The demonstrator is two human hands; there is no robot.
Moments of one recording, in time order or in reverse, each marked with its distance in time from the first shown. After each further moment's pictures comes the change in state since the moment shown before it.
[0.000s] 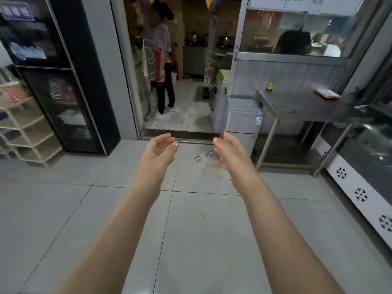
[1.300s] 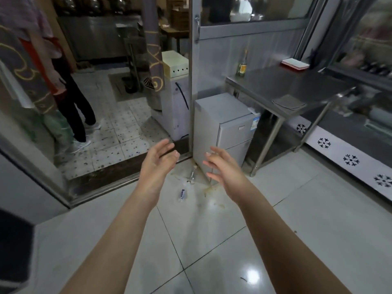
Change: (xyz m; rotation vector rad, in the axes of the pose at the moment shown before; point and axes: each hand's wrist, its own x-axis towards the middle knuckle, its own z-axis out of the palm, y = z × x) left_hand 0.825 -0.178 0.031 -0.064 -0.622 -0.225; right_hand 0.730 0.085 0.198 0.121 0.445 0.139
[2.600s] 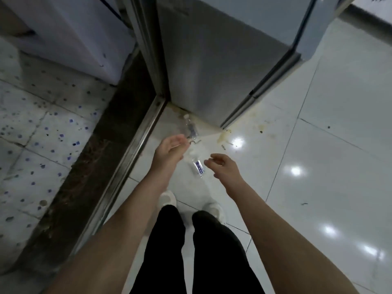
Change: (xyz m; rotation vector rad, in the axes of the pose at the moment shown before) left_hand 0.604 -0.371 -0.103 0.395 -0.559 -0.734; right_hand 0.550 0.301 0.096 0.061 0.698 0.663
